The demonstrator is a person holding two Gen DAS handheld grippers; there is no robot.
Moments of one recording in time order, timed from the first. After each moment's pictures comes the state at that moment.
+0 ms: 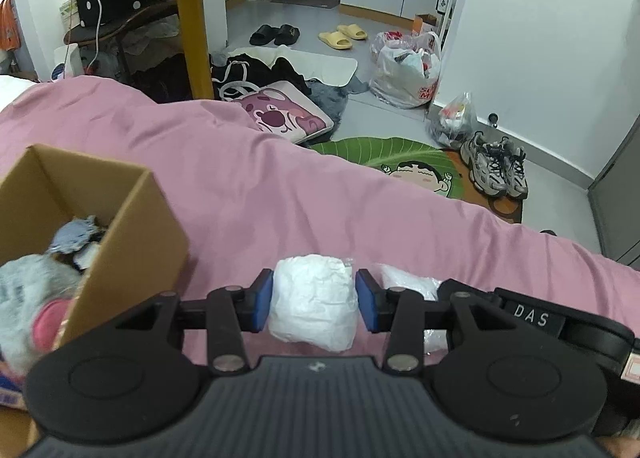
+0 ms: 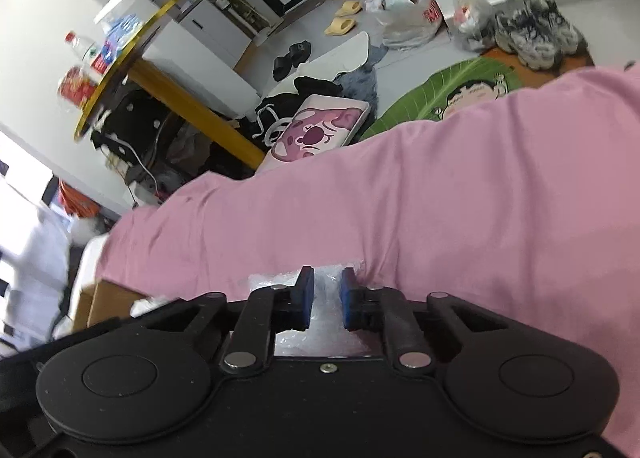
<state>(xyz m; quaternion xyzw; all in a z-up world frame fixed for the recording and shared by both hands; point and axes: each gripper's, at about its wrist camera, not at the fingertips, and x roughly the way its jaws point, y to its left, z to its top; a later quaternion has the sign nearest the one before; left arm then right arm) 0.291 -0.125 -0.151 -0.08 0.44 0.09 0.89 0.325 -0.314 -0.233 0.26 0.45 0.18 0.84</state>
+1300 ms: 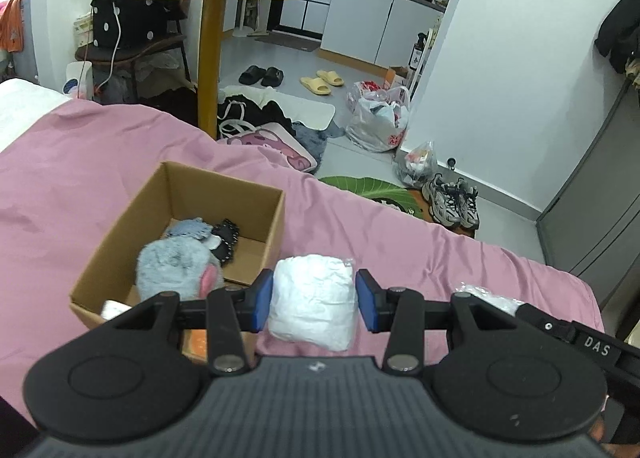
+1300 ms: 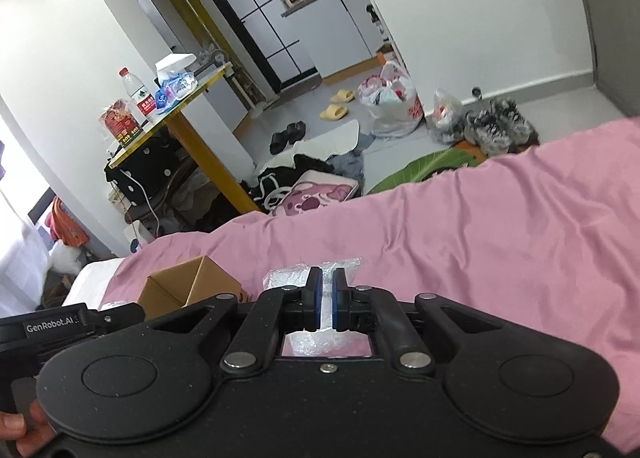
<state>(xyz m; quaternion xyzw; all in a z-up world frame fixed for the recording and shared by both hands) 0.149 -0.044 -0.047 -0.12 0.38 0.04 0.92 0.171 -0.312 -0.115 0.22 0.33 0.12 0.91</state>
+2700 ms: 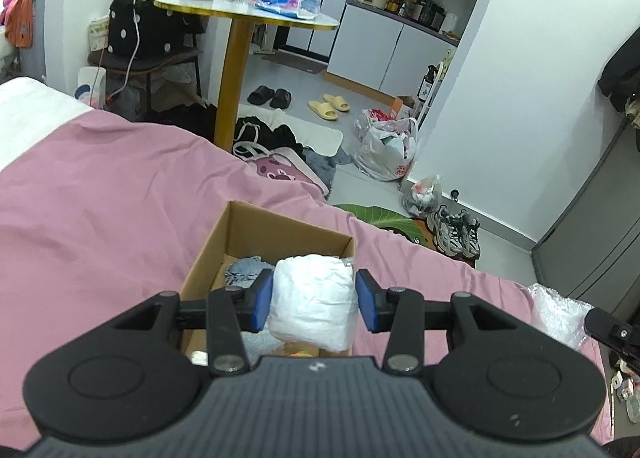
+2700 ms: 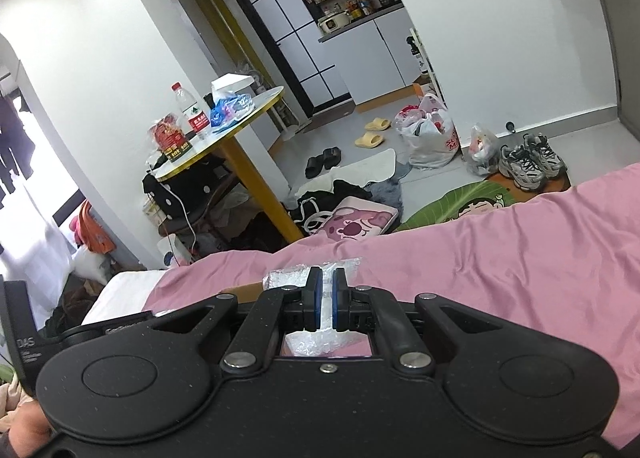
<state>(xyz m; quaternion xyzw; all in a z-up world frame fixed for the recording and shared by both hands) 0.147 0.049 -0.037 -0.15 0.35 0.03 0.92 0.137 -0.252 -0.056 0.21 0.29 0.15 0.92</state>
